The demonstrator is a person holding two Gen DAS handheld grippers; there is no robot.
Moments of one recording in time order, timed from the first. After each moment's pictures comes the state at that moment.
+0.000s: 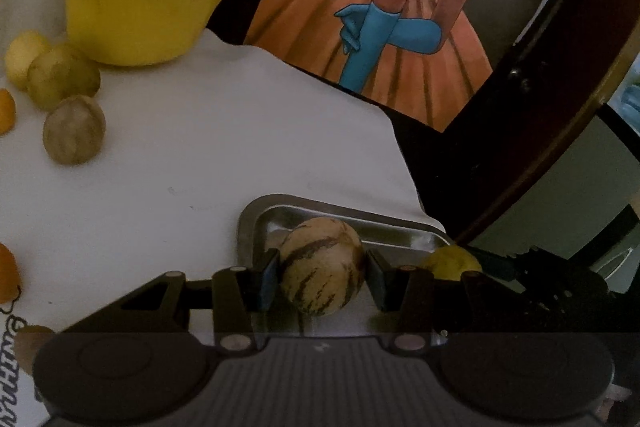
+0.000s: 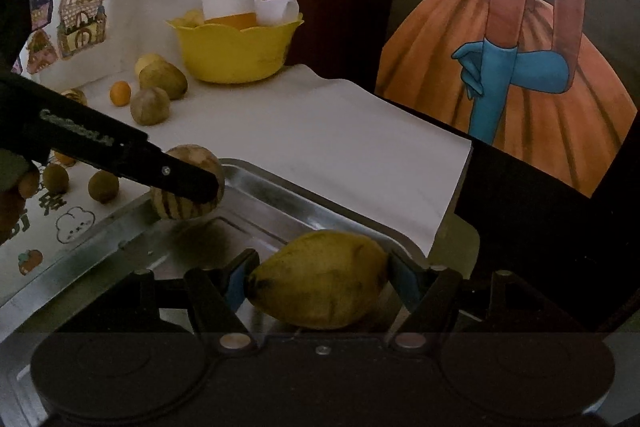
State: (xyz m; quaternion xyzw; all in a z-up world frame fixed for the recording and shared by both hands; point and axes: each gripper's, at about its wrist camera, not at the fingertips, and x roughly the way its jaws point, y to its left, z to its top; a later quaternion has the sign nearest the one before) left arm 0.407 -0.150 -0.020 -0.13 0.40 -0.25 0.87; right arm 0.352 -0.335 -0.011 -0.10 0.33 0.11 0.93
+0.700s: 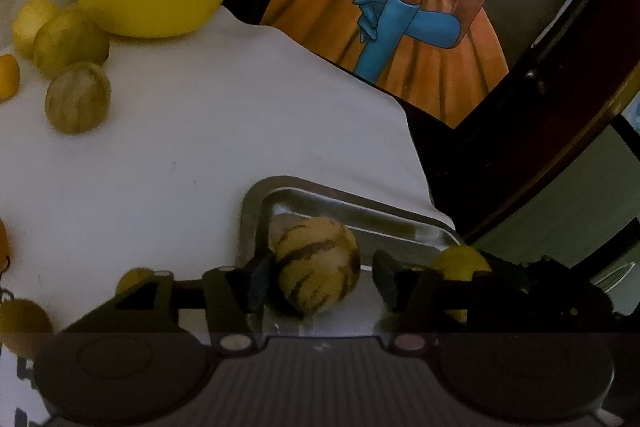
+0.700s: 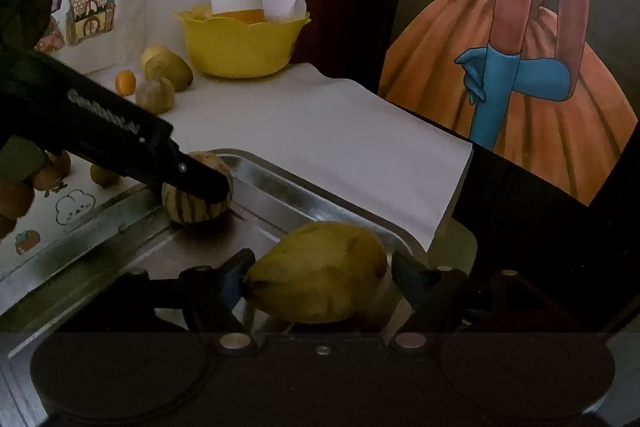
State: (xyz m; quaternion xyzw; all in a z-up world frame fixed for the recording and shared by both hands) left arm 0.413 -0.151 -0.027 -0.16 0.43 -0.23 0.86; right arm 0.345 -0.333 -0.017 -0.11 0.33 0.11 0.93
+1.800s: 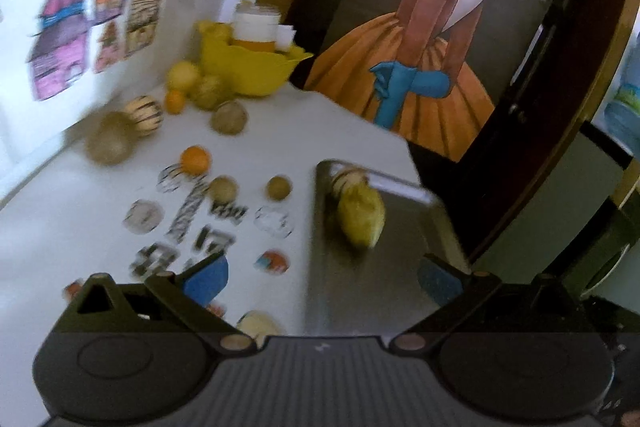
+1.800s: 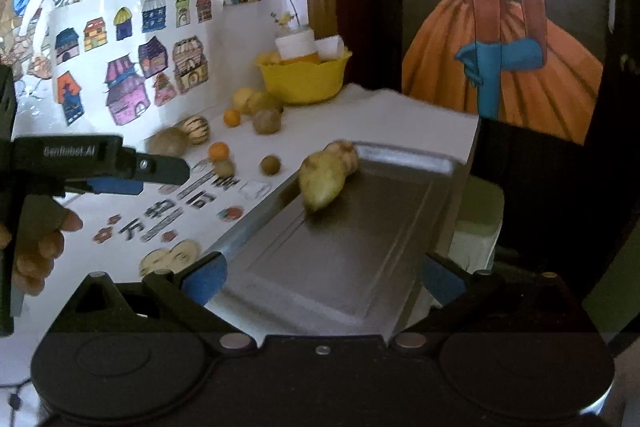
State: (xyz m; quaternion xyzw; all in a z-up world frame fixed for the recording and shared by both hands) left arm 0.201 -0.050 0.034 -0.13 0.34 -0.17 0.92; right arm 0.134 -0.294 0.049 0.00 0.32 0.12 0.94
